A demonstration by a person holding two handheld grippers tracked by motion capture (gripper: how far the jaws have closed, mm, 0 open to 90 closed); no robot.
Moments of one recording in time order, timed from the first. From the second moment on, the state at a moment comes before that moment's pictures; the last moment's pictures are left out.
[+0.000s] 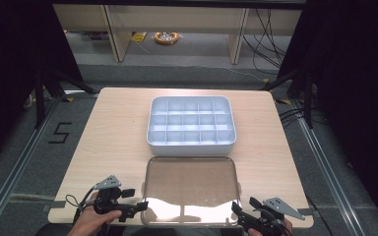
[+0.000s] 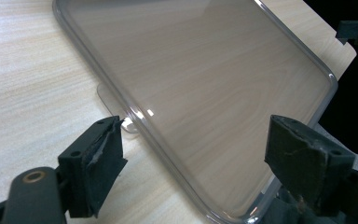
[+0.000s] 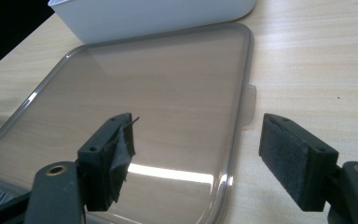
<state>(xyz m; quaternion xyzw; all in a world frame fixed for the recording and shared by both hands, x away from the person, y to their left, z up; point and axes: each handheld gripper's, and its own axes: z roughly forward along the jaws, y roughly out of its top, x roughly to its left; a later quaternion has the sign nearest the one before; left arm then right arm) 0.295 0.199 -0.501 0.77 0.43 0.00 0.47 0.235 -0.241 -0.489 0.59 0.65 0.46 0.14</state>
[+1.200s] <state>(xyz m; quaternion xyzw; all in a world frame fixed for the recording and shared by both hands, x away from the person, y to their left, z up) 0.283 0.199 -0.504 0.77 0.43 -0.02 0.46 0.229 -0.251 -0.498 0.59 0.65 0.47 0.11</state>
